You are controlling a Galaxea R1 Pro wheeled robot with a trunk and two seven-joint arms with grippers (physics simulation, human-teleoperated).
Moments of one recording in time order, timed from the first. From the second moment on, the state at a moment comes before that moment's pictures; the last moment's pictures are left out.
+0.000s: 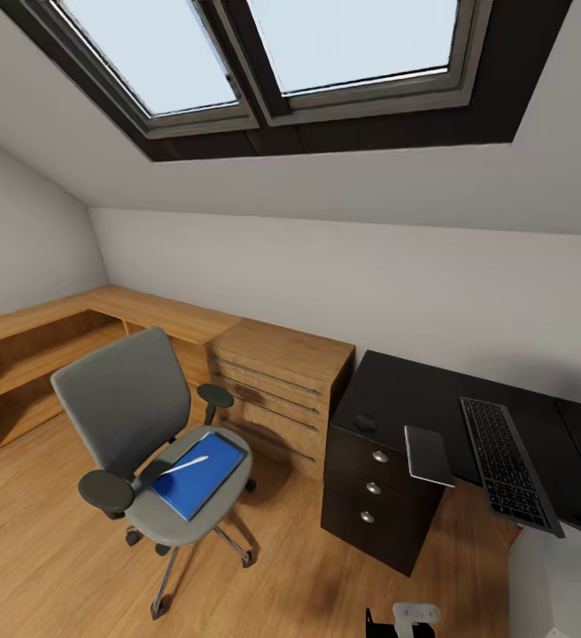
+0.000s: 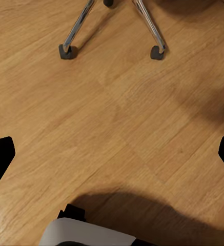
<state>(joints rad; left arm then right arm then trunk) -0.16 0.06 -0.22 -0.03 0.70 -0.56 -0.21 -0.42 0.08 0.27 -0.01 -0.20 -0.50 -0.20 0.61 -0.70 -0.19</state>
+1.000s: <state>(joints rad) -0.16 0.05 -0.22 -0.03 0.70 -0.56 -0.21 -0.42 0.08 0.27 -0.01 -0.20 -0.50 -0.20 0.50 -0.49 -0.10</state>
